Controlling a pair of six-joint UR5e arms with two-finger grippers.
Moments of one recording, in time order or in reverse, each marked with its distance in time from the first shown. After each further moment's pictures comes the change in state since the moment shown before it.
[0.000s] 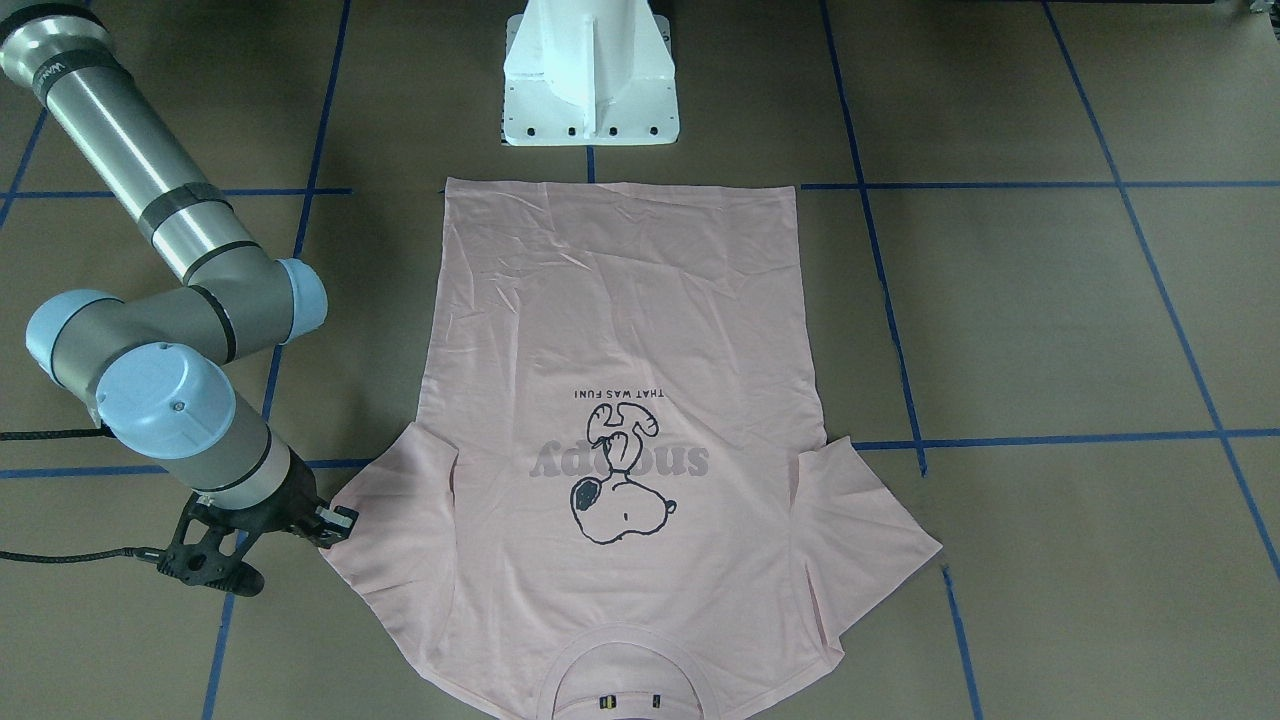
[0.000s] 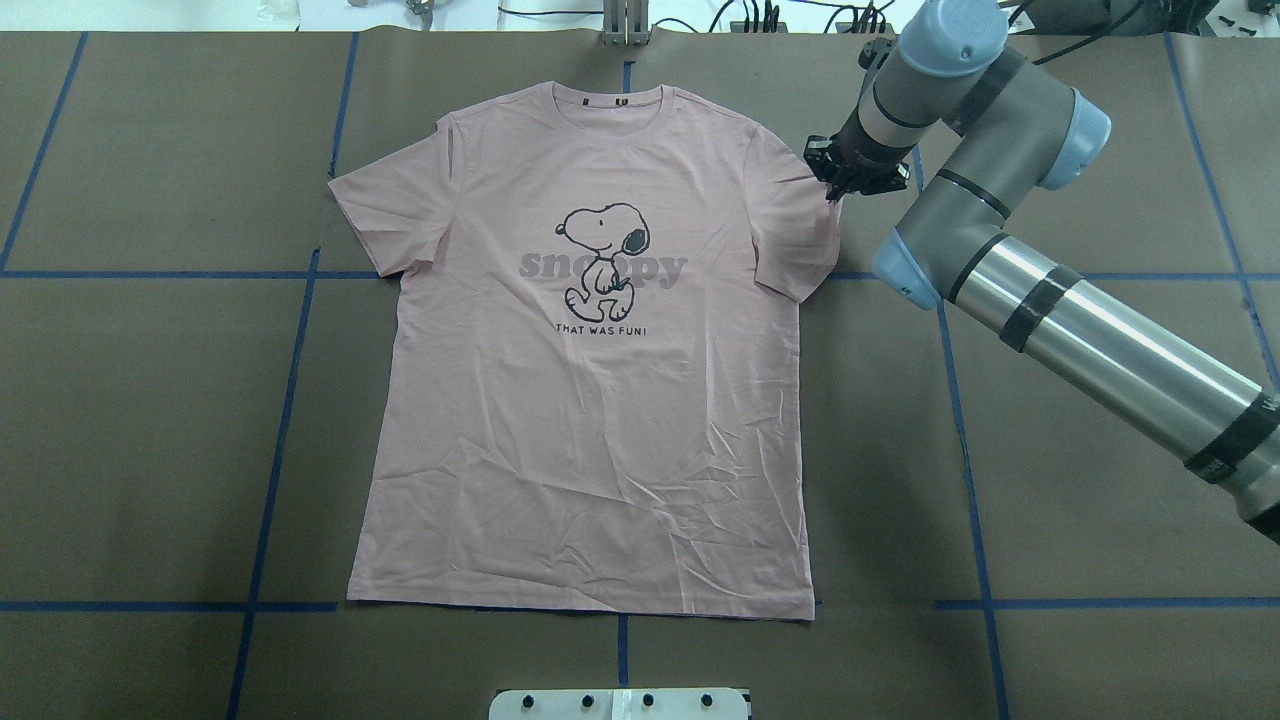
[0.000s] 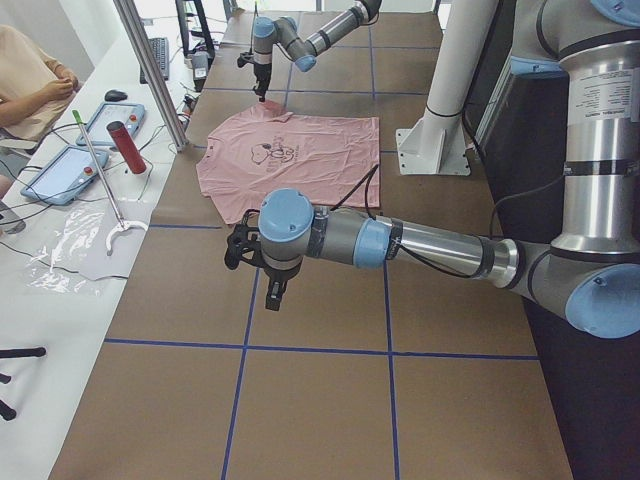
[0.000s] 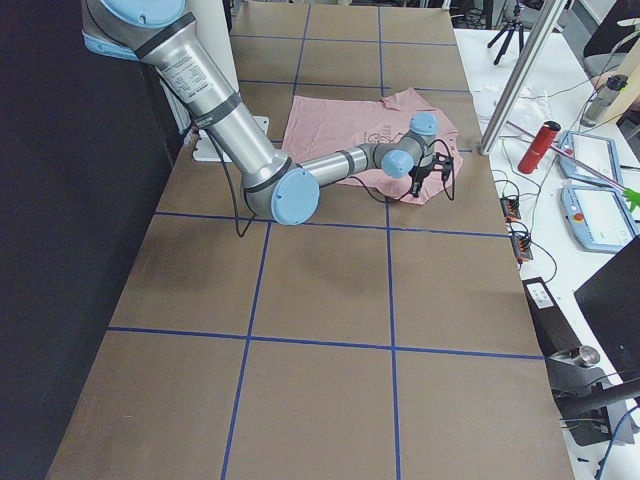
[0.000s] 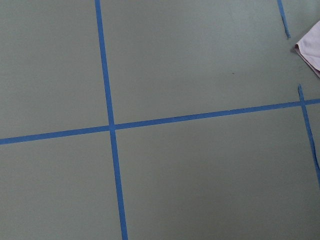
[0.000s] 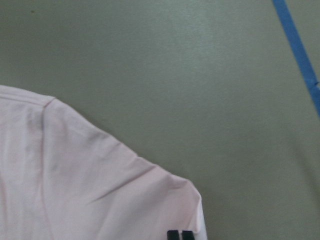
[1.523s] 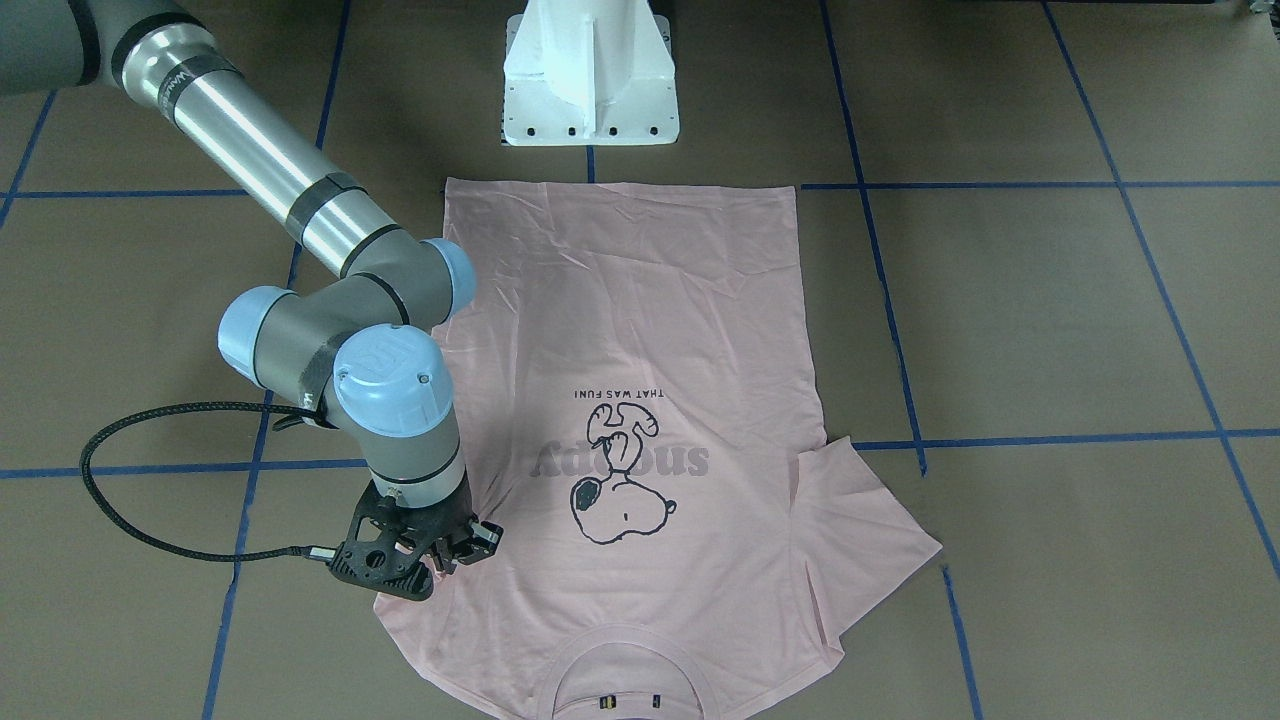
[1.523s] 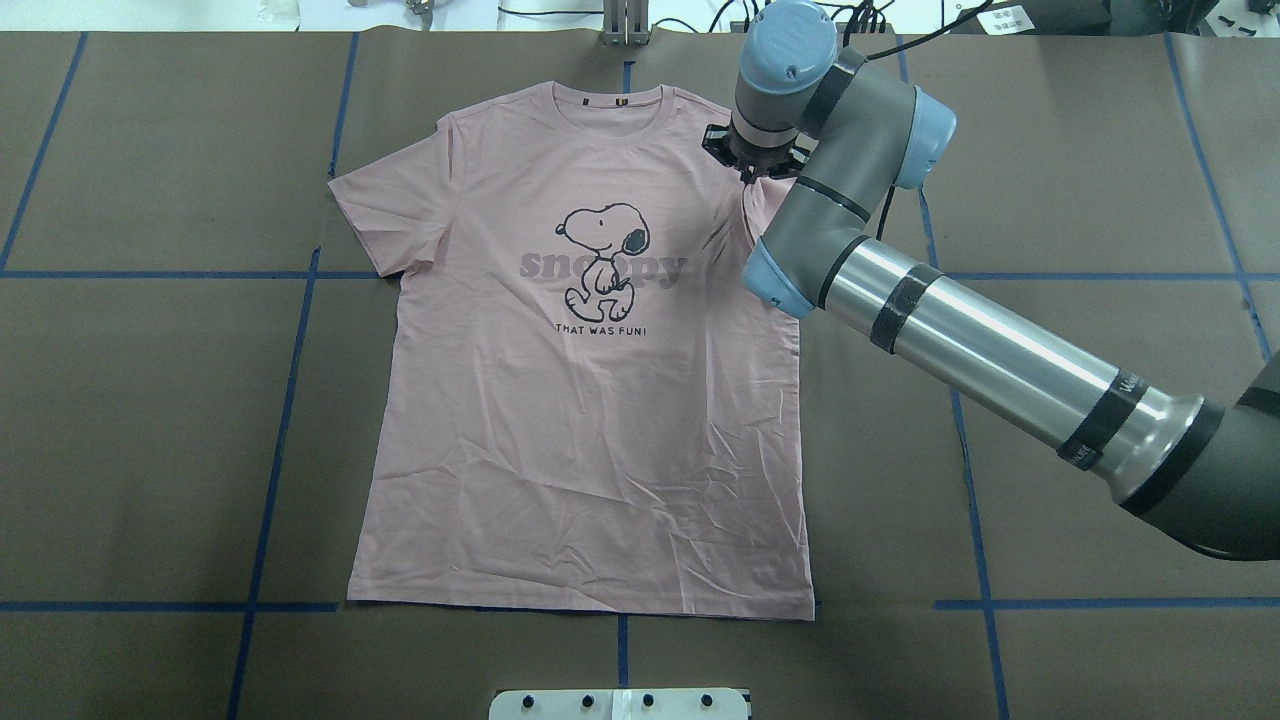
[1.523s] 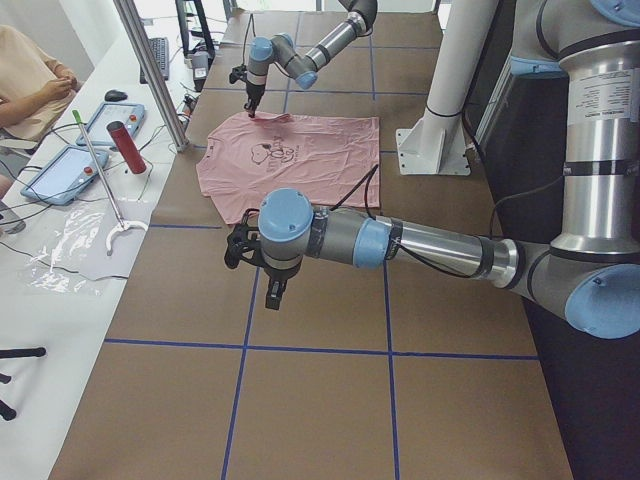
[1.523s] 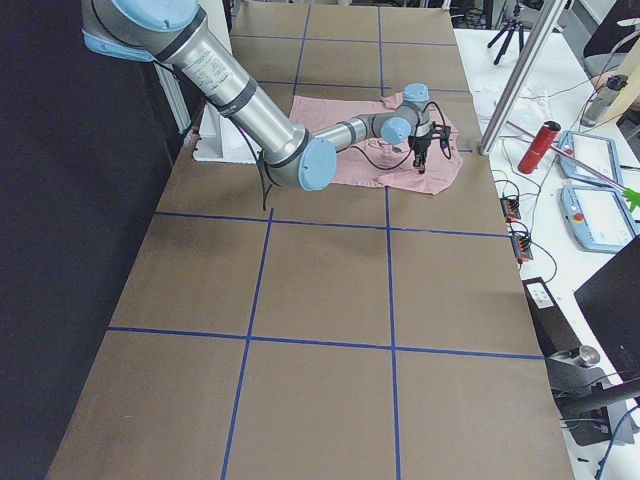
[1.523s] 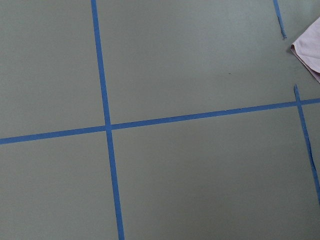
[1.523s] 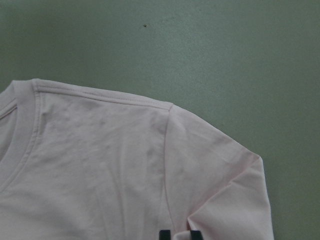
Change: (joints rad) left arm 0.002 -0.001 -0.001 -0.003 -0.008 0.001; right arm -0.096 0.200 -0.148 -0.056 -0.241 0.049
